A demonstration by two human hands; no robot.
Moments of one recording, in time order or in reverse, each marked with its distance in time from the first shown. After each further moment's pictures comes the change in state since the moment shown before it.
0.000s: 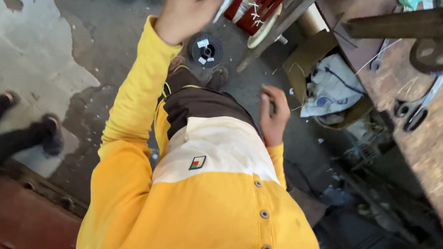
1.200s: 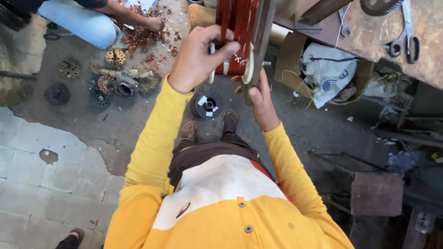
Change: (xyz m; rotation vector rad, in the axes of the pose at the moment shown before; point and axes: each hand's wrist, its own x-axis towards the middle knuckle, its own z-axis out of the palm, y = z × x) left_hand 0.037 0.013 0.000 -0.154 -0.428 -0.017; right_hand 0.085 -0.094 0.079 0.627 0.117 0.074
